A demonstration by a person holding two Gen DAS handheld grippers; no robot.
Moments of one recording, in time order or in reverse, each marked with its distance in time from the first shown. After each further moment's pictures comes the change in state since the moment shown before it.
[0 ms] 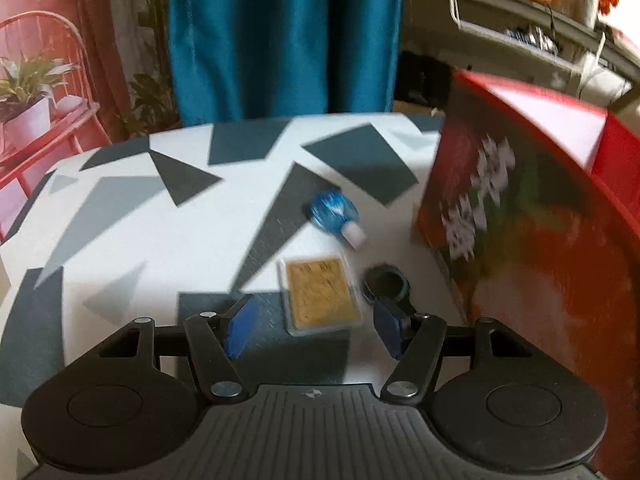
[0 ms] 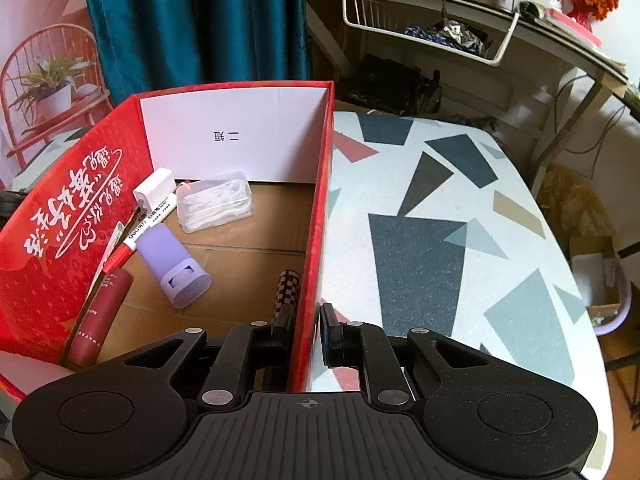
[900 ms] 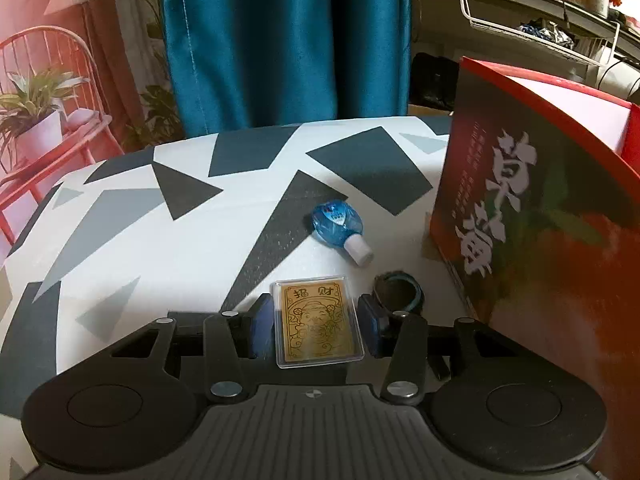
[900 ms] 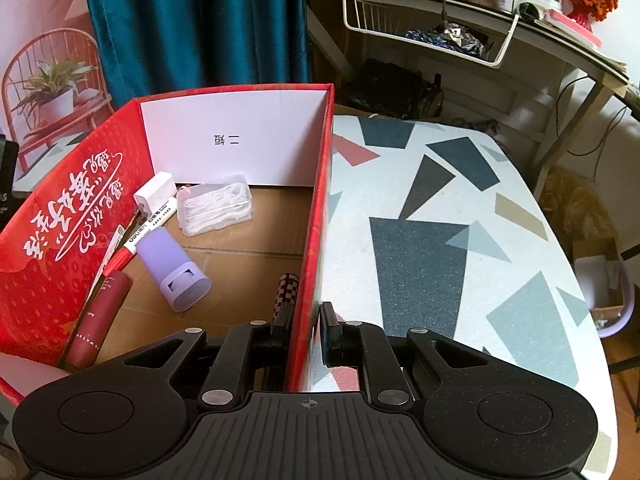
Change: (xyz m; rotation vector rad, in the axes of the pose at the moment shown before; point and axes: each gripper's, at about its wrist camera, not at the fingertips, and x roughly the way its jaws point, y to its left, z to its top) left arm 0.016 -0.014 0.009 -0.004 -0.029 0.073; right arm 0.003 -0.003 -0.001 0.011 -0.015 0.012
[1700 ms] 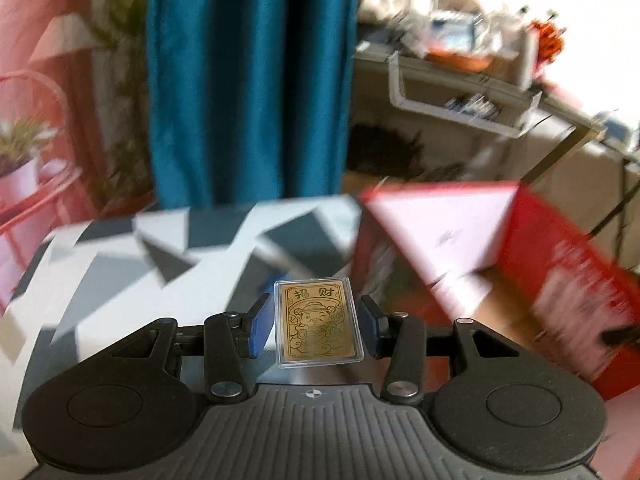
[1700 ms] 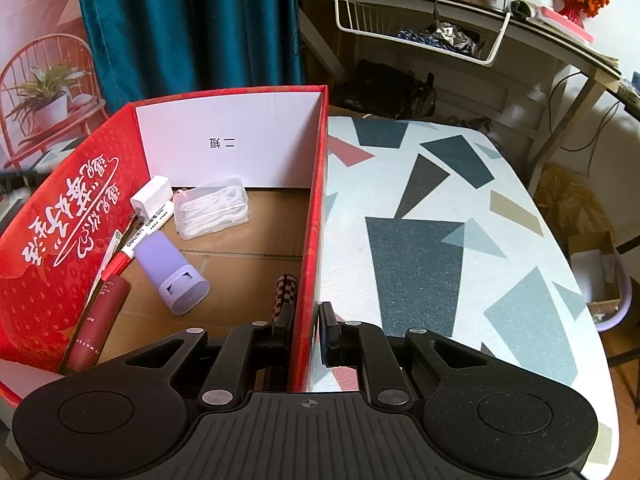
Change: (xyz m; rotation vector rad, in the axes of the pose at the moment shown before) left arm -0.106 0.006 0.024 0.020 -0.191 -0.204; right arm -0.002 0.000 -0.001 0.019 -0.007 -0.011
